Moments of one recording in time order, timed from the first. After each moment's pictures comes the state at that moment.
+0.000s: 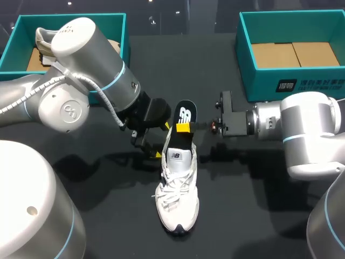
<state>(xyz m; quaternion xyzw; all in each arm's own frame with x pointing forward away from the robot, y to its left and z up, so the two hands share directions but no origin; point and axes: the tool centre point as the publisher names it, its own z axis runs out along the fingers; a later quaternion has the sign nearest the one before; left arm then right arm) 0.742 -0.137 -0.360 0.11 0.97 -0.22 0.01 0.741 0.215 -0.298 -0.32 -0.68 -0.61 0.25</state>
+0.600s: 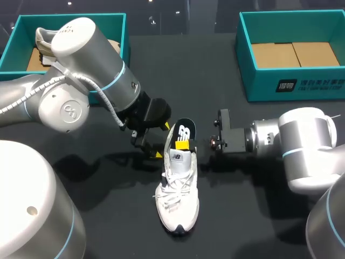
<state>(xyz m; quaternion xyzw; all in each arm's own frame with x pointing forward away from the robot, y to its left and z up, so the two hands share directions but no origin) 0.742 -0.137 -0.360 0.11 0.97 -0.22 0.01 0.708 0.219 -0.325 -0.34 -0.66 -0.60 0.30</state>
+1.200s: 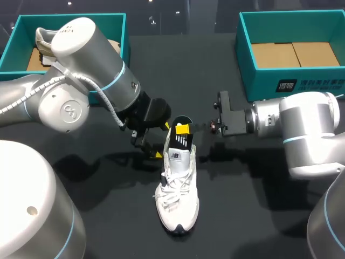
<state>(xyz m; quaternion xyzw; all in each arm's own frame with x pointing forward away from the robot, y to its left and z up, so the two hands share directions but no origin) 0.742 -0.137 -0.360 0.11 0.97 -0.22 0.01 0.736 0.216 -0.300 -0.33 -0.68 -0.59 0.28</state>
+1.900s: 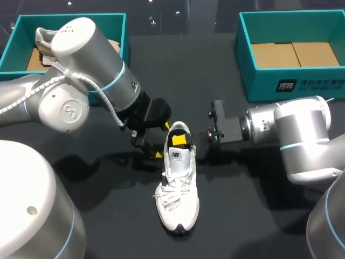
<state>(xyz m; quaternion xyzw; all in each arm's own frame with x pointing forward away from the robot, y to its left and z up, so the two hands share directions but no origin) 0.742 -0.137 -0.360 0.11 0.97 -0.22 0.01 0.719 0.225 -0.318 -0.31 -0.69 -0.57 0.31</state>
